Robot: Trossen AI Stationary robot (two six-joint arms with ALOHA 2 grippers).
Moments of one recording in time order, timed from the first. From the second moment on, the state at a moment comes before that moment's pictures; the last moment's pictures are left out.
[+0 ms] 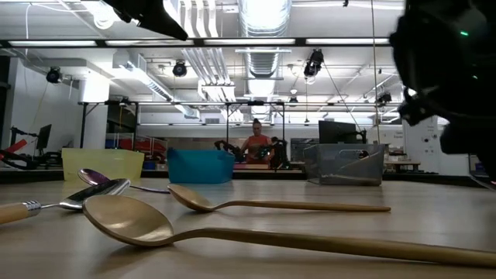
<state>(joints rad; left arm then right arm) -0.32 1.13 0.86 -0.29 -0.93 -0.01 0.40 1.72 0.96 -1.25 0.10 1.26</state>
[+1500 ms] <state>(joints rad) -0.32 1.13 0.86 -0.30 -0.93 0.04 0.35 1.41 0.56 -0.83 -0.20 1.13</state>
